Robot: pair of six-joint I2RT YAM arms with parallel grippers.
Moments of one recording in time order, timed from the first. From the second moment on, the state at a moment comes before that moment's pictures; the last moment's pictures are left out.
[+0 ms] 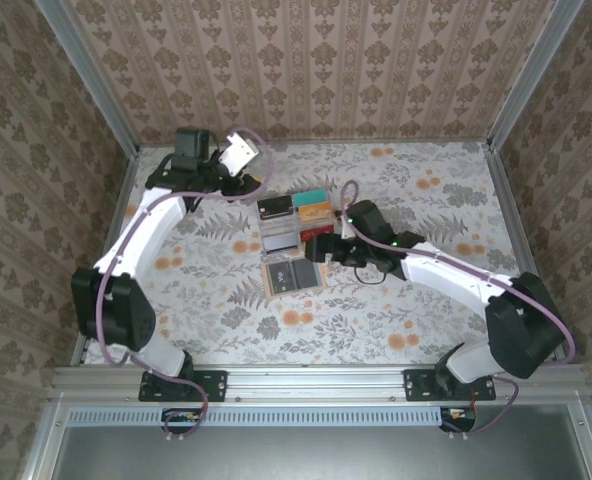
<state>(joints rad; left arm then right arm) -0.29 1.55 1.39 -0.50 0.40 0.53 0.62 1.46 0.94 -0.28 -0.25 0.66</state>
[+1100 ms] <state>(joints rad) -0.53 1.21 0.72 -0.37 0.09 -0.57 0.76 1.84 1.13 -0.43 -0.08 0.69</state>
